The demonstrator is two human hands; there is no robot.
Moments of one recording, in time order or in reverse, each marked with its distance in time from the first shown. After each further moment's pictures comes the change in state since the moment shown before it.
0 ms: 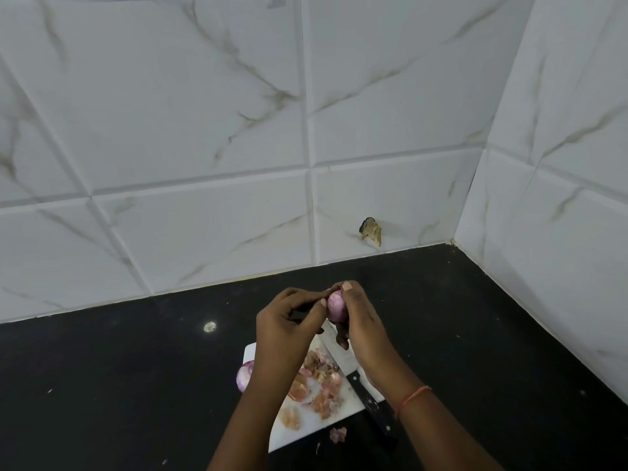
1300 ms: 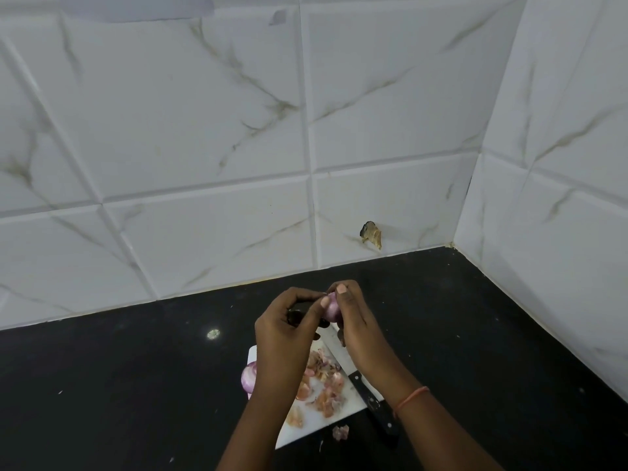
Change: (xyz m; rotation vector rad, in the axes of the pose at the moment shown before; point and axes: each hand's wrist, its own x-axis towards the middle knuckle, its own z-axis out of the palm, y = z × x) left_hand -0.016 0.024 -0.004 -0.097 0.063 -0.004; right_hand -0.010 0.001 0.000 -0.118 -0.037 -0.138
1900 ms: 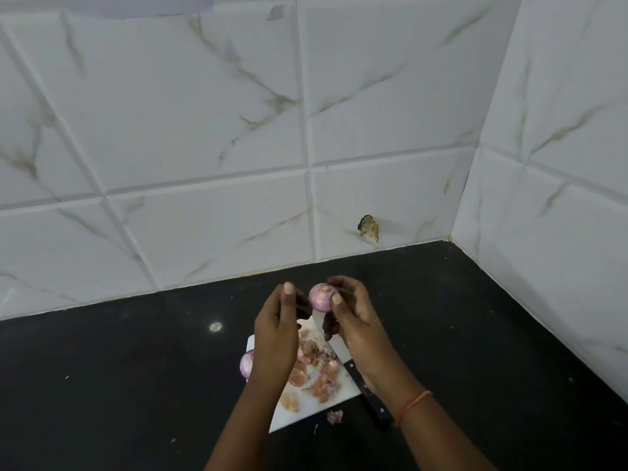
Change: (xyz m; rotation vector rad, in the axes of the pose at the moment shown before) left_hand -0.008 -0.010 0.000 -0.007 0.021 -0.156; right_hand -0.022 -0.001 -0.004 0.278 -0.022 0.023
